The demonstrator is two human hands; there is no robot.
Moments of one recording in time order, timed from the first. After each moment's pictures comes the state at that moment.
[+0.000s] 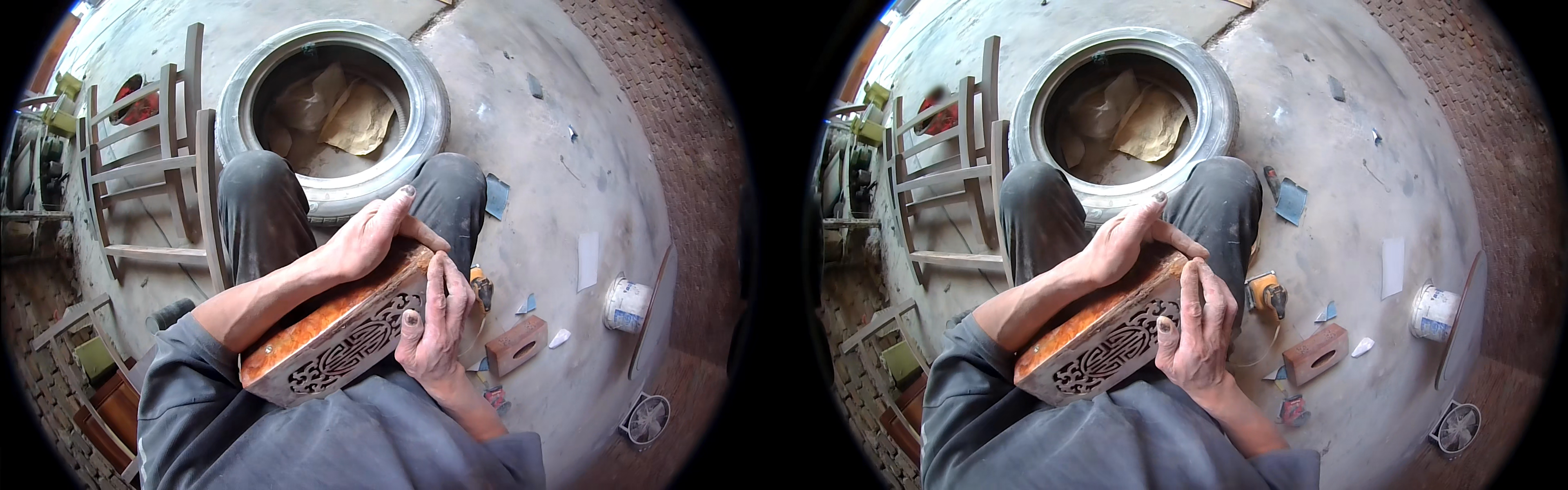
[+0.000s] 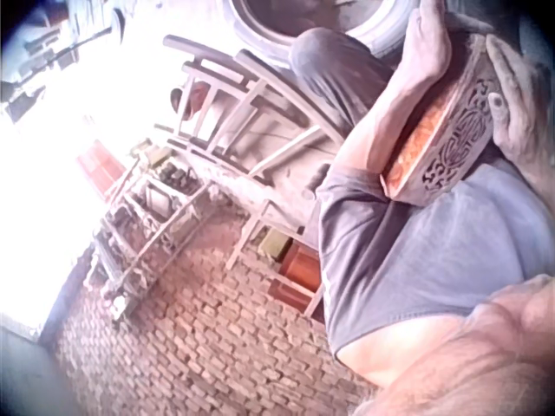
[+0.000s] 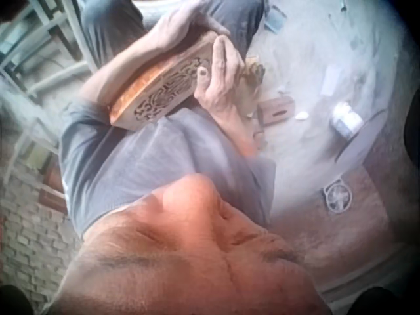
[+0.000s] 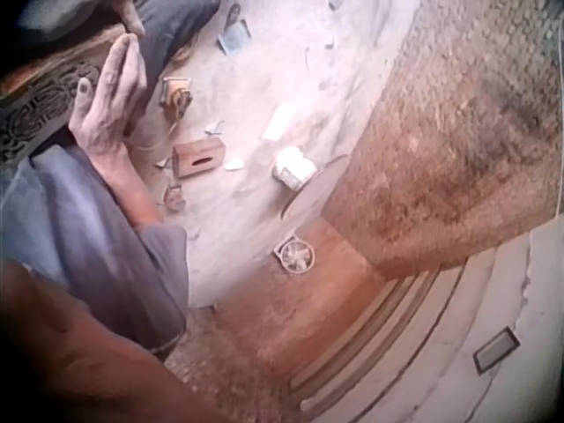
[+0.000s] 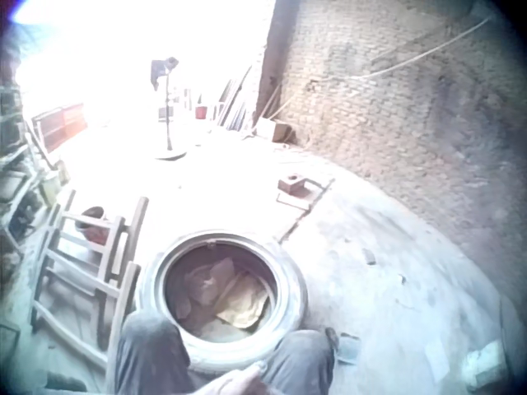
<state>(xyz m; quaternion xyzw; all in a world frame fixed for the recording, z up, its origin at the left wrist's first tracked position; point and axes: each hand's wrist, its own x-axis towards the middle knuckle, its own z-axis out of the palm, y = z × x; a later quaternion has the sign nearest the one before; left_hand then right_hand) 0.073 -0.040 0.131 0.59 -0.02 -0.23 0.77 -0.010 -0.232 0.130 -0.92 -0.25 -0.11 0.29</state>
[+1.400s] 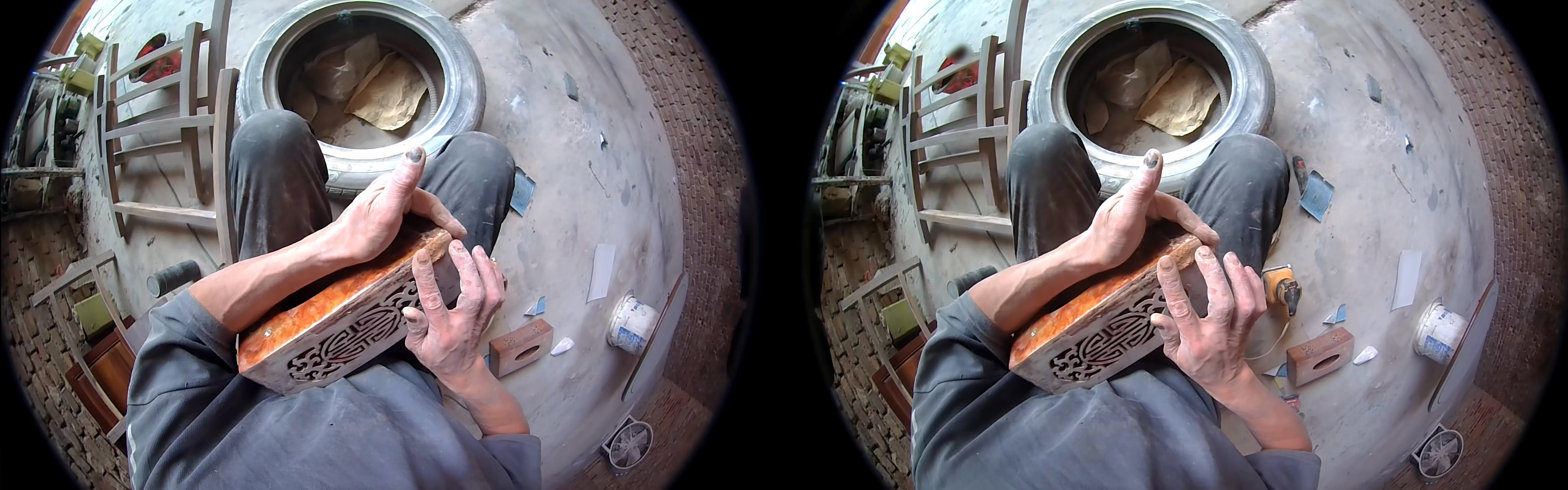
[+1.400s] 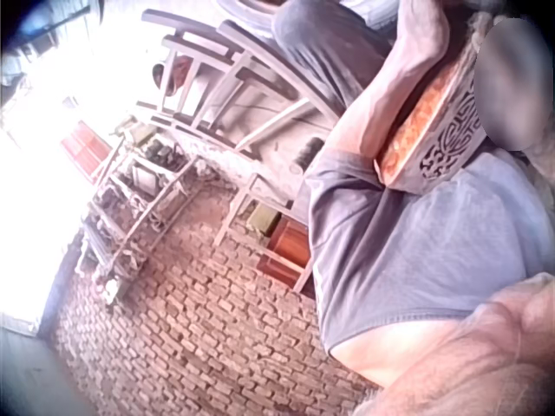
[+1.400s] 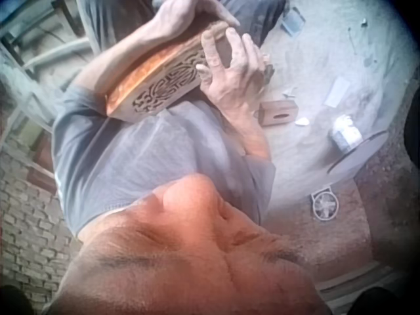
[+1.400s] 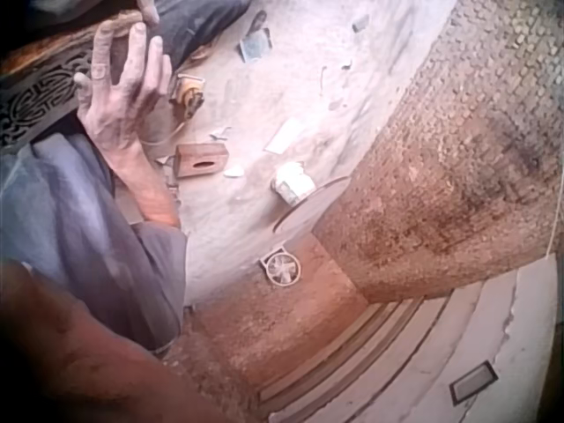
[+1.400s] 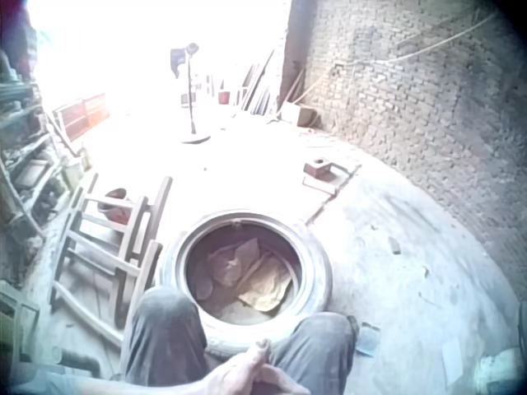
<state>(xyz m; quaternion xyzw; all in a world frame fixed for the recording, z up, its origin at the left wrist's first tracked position) 0.060 -0.034 0.115 0.57 0.03 -0.21 0.79 -0.002 -0.240 0.130 -0.91 -0.36 -0.14 0.16</state>
